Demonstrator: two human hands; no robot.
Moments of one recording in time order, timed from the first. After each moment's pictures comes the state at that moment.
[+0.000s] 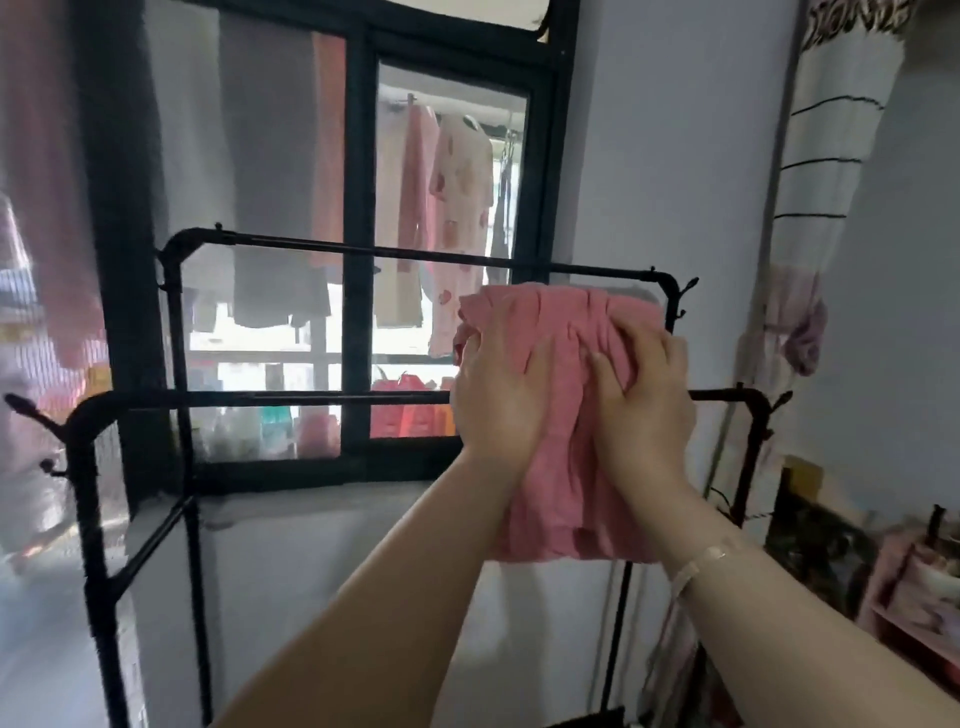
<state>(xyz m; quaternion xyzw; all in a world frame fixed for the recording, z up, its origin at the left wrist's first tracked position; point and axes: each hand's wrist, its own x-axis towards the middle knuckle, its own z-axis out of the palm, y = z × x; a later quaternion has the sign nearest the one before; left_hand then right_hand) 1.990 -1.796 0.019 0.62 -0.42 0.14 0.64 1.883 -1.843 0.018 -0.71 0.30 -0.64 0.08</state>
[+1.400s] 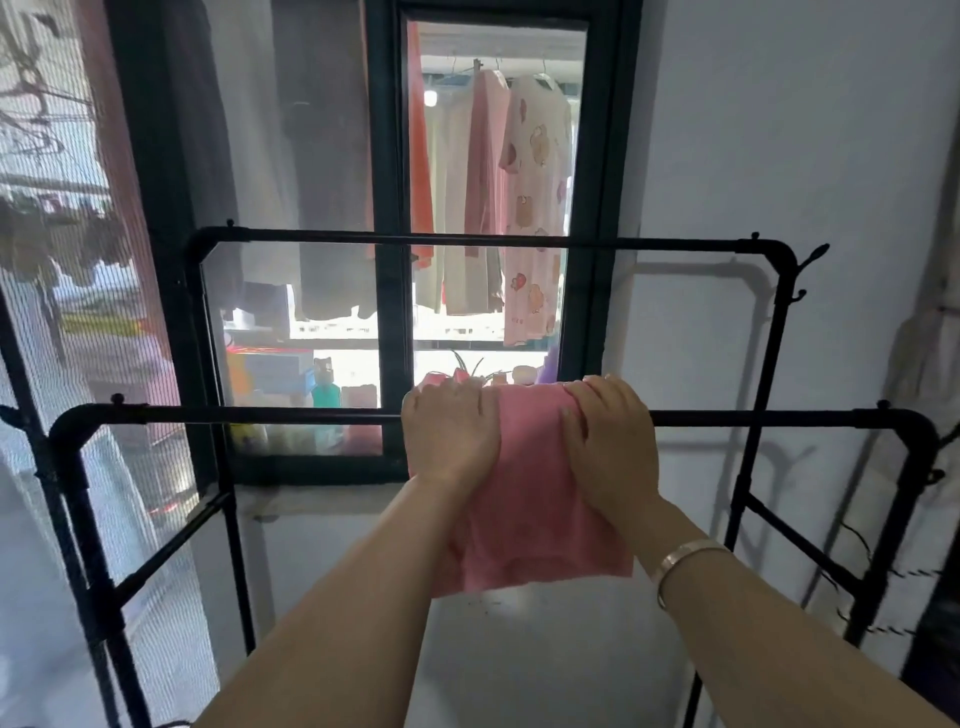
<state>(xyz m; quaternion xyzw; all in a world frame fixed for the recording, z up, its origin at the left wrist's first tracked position) 2.096 -1.911 -0.037 0.83 -0.32 0.33 0.32 1.969 -2.029 -0.046 -0.85 0.20 -0.48 0.00</state>
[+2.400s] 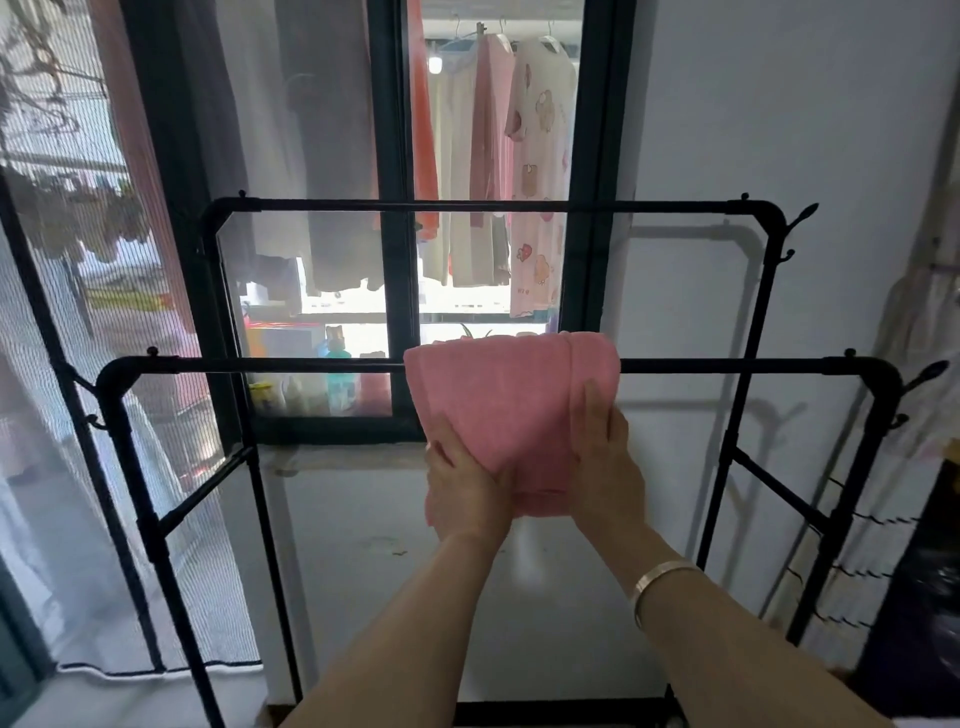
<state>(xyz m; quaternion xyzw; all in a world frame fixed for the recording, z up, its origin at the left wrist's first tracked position) 2.020 -1.888 -0.140 0.84 -0.22 0.10 0.48 1.921 -1.985 -0.112 -0.87 0.29 -0.37 0.12</state>
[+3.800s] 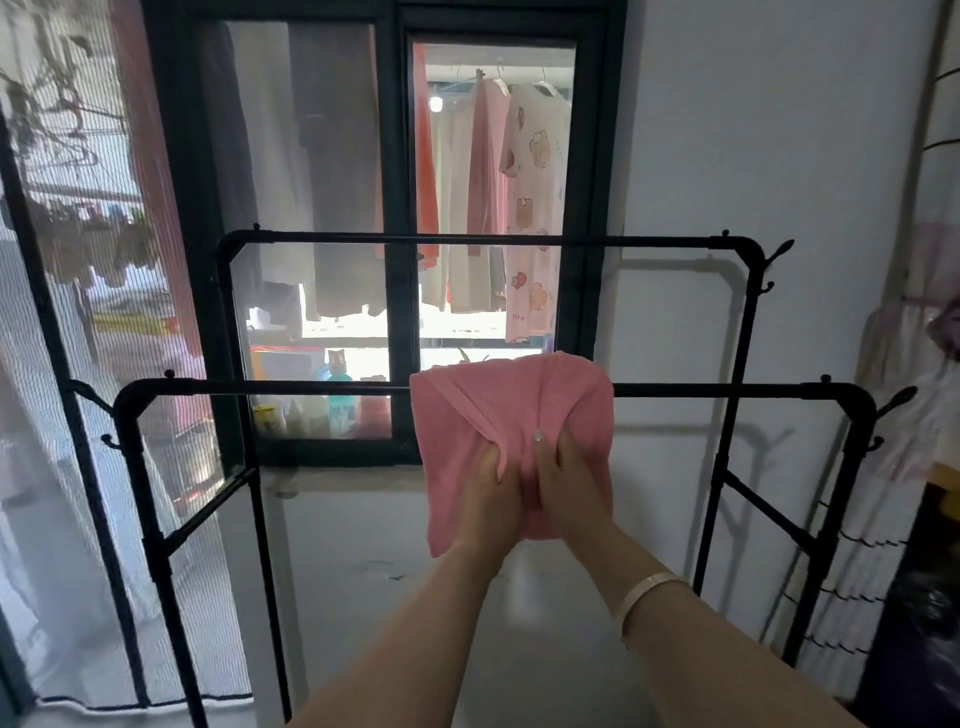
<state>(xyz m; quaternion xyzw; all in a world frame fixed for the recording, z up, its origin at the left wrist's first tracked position) 1.989 -1.879 -0.106 0.67 -0.33 -0.02 0.66 1.932 -1.954 -0.092 -0.78 0.23 -0.38 0.45</state>
